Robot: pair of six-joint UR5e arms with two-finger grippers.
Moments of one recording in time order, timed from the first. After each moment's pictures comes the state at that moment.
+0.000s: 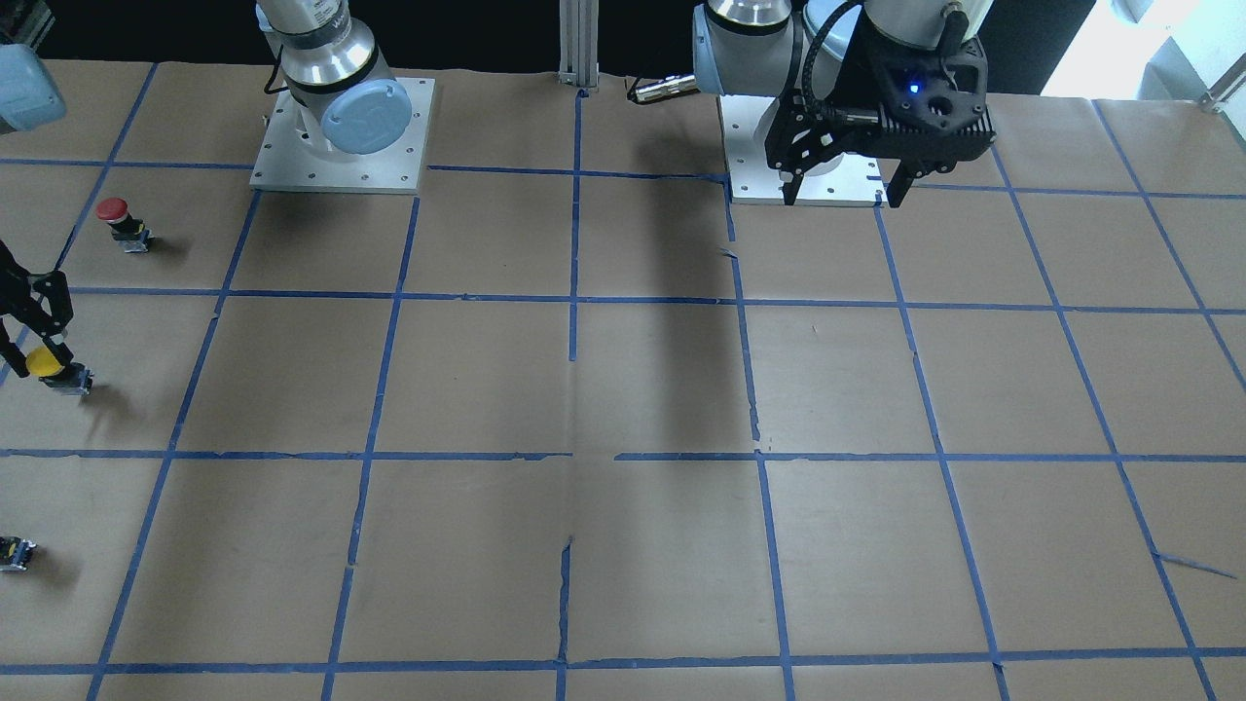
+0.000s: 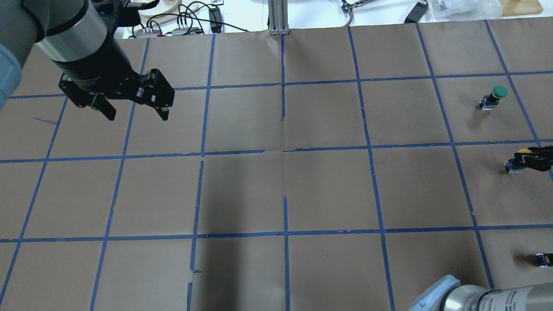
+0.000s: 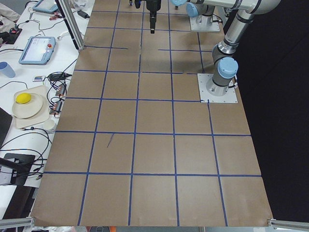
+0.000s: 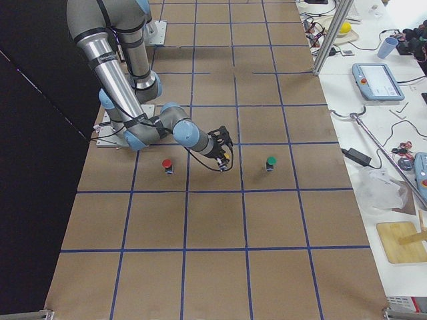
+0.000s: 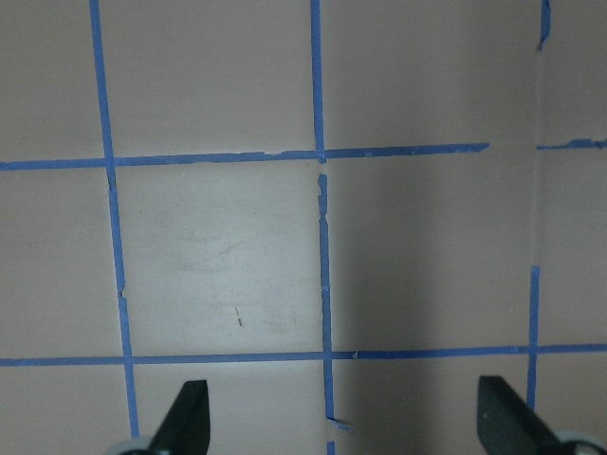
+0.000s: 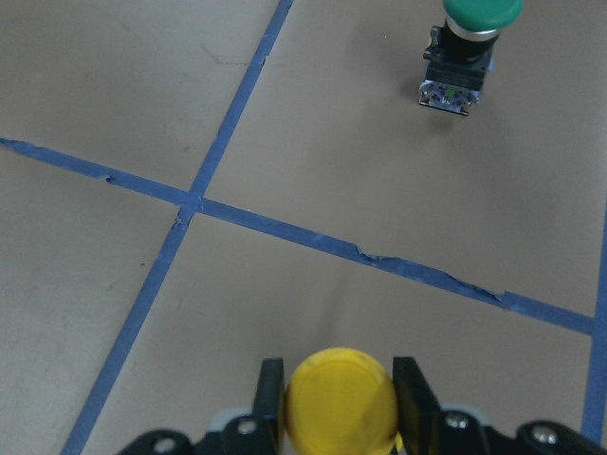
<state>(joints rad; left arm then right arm) -1.60 -1.50 -1.55 -1.67 1.60 0.02 0.59 -1.42 2.20 -2.44 -1.04 -1.30</state>
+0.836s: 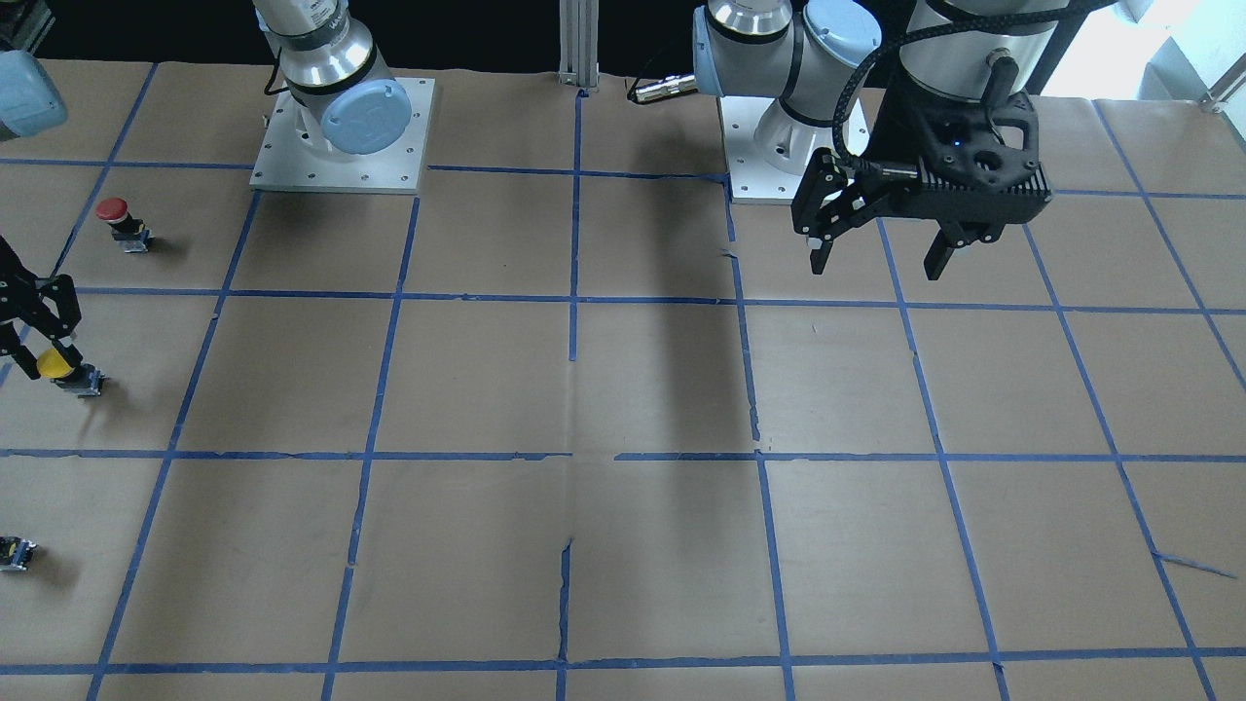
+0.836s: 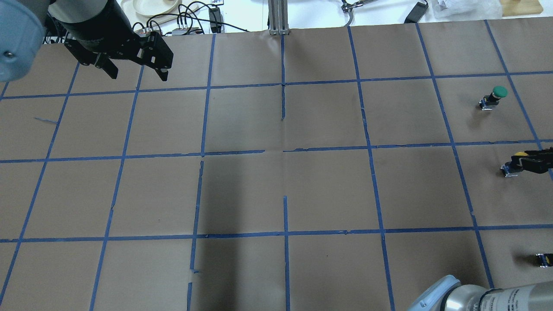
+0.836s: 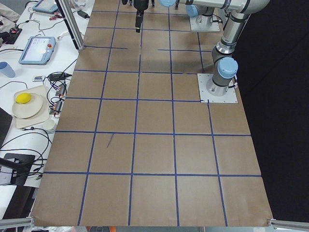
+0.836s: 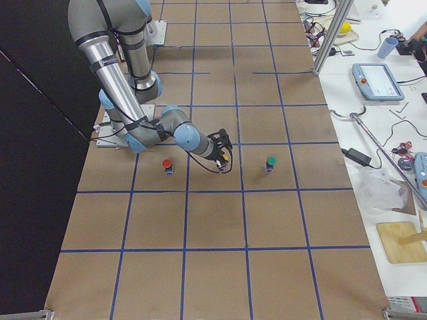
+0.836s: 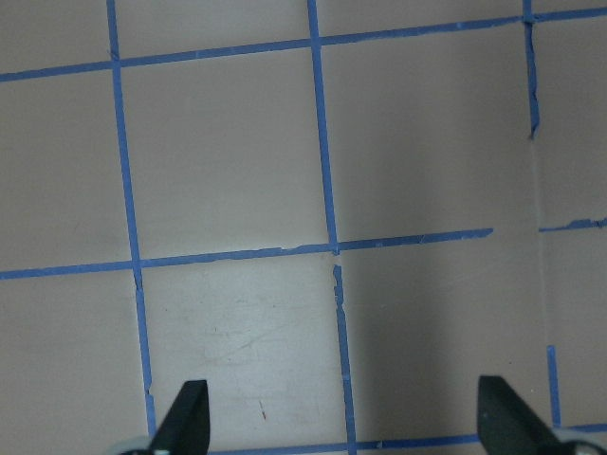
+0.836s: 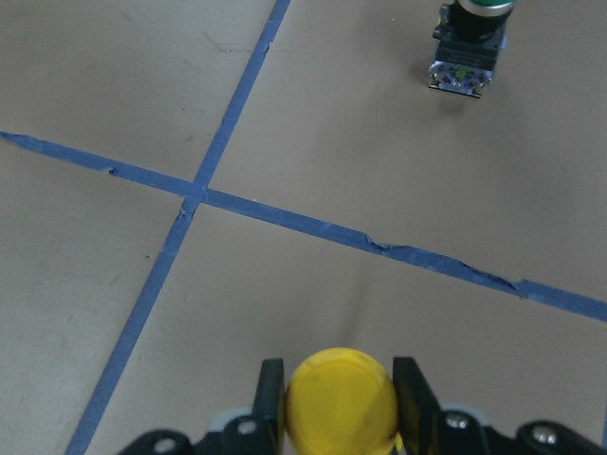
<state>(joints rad) -1.58 -1.61 -1.47 -1.51 1.61 0.07 0.58 -1.40 2.20 -2.42 -1.04 -1.29</state>
